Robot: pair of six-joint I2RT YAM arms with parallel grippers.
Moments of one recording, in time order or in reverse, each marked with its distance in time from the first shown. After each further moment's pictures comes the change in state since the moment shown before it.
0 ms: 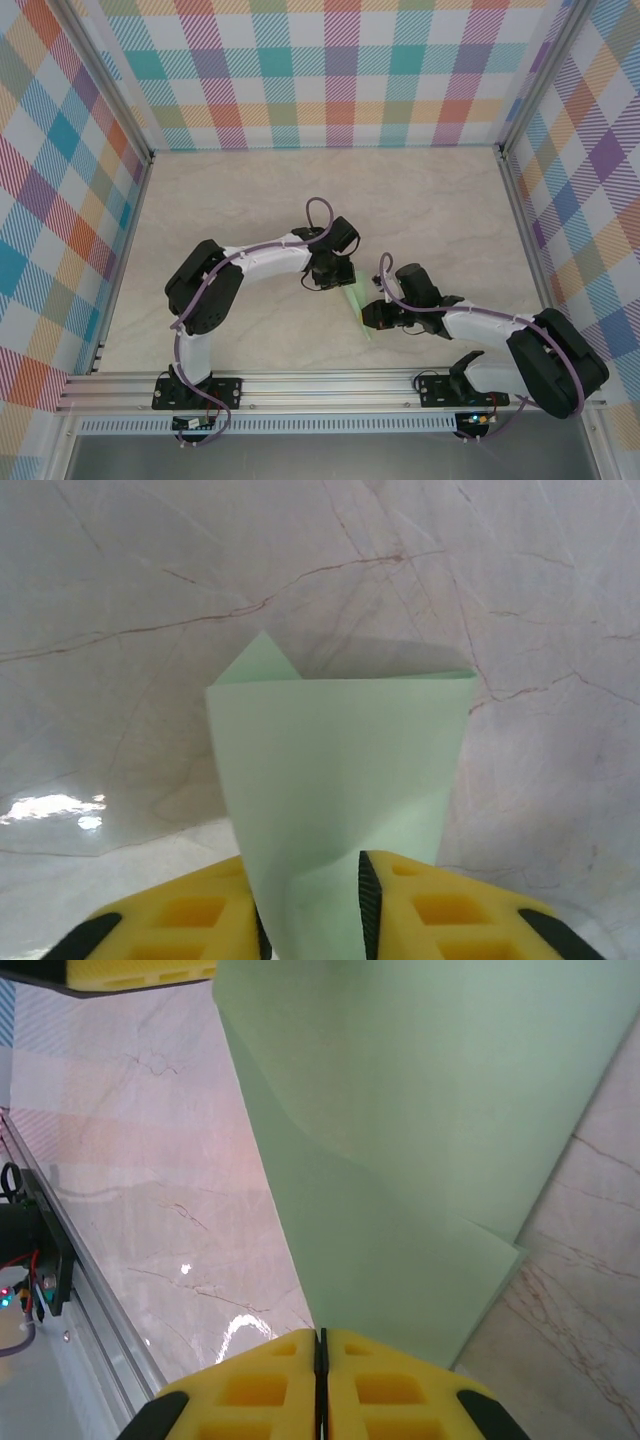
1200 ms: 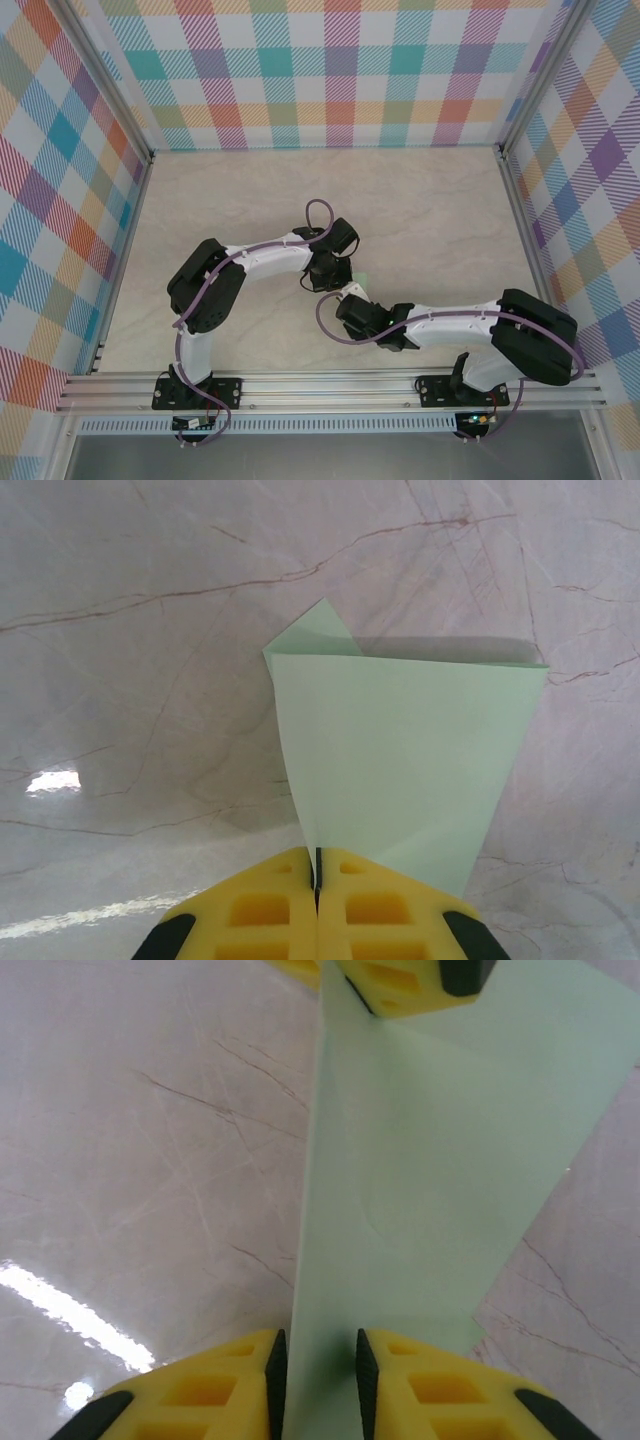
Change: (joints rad) left arm 0.005 0.009 0.005 -0.051 0.009 -0.003; right arm 0.533 0.178 0.232 -0.271 0.925 -0.101
